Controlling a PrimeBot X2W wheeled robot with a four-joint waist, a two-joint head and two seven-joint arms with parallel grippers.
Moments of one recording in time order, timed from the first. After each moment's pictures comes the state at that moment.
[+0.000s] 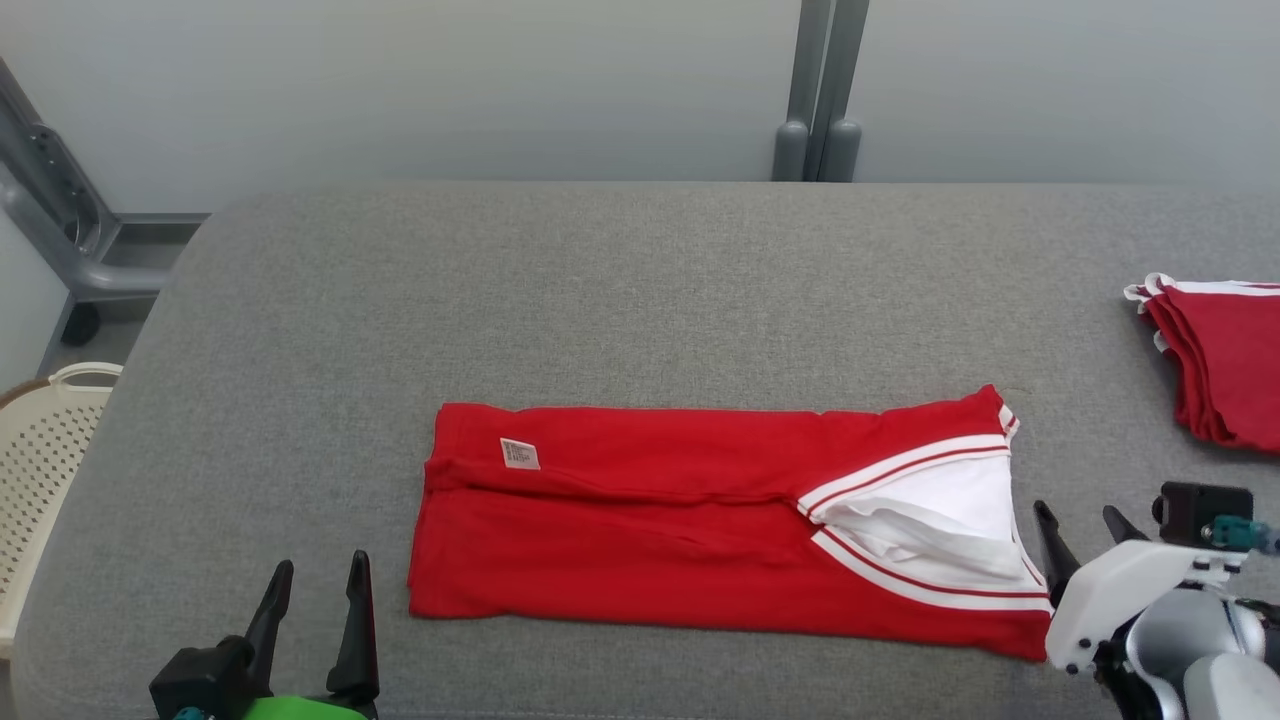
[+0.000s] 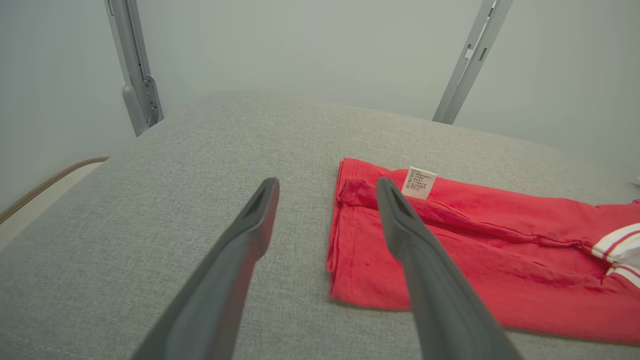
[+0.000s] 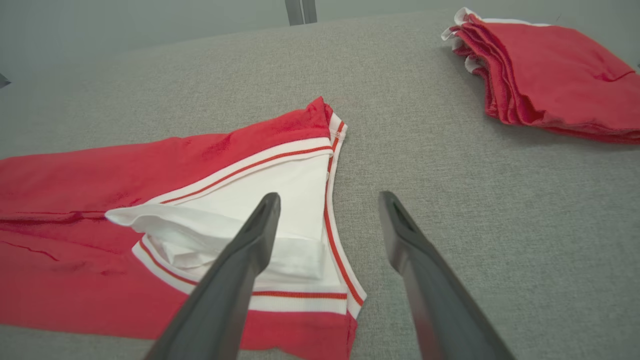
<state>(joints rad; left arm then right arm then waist) 0.07 0.18 -0.15 0.23 -0.43 -0.02 -0.26 -0.03 -0.05 -0.18 0.20 0.15 0.13 0.20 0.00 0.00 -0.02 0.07</state>
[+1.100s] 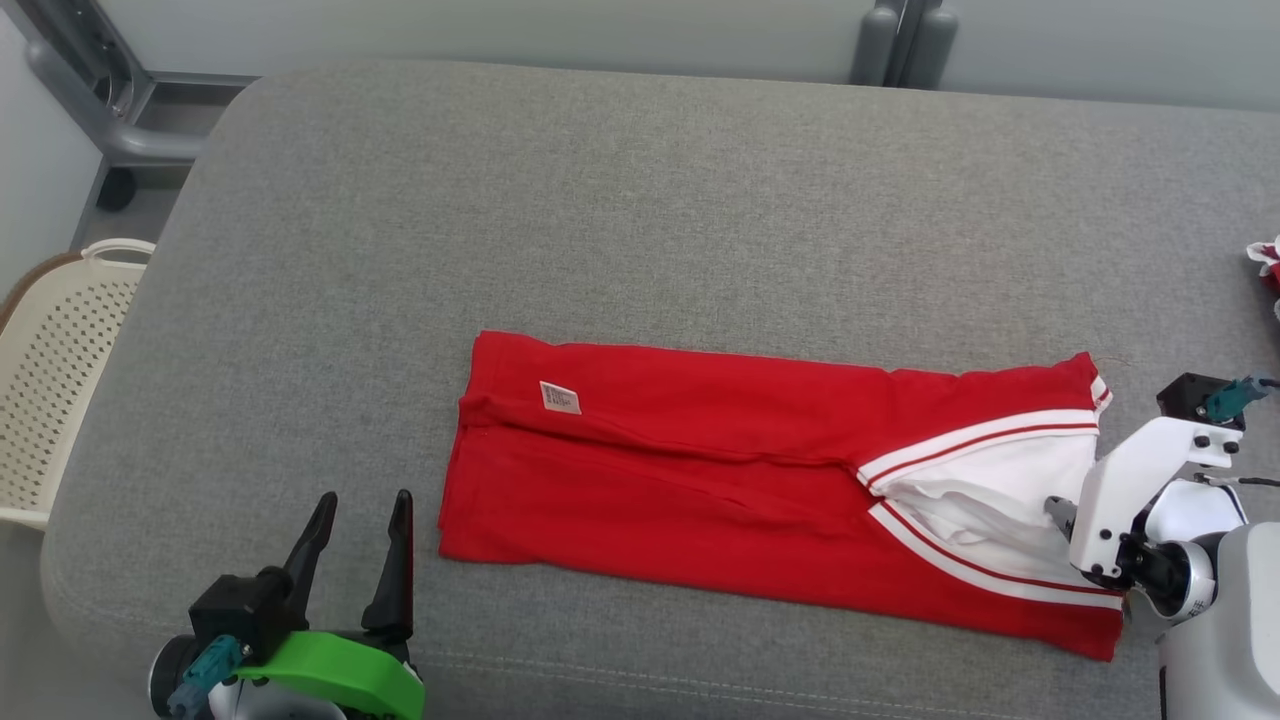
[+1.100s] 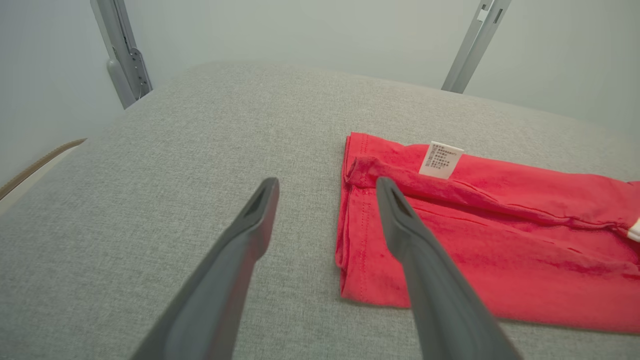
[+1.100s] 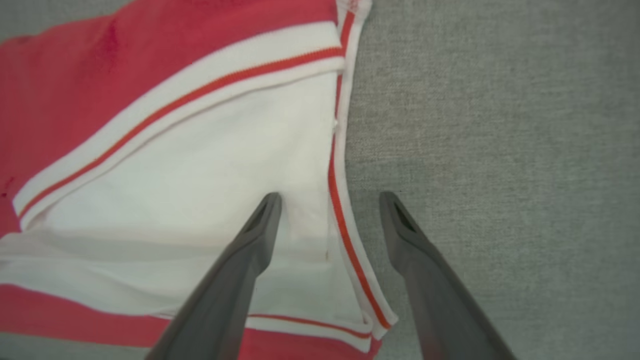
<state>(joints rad) -0.05 0.19 -0.22 0.28 -0.42 -0.07 -0.25 -0.31 -0.05 -0.34 0.30 0.08 0.13 0.86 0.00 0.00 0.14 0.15</state>
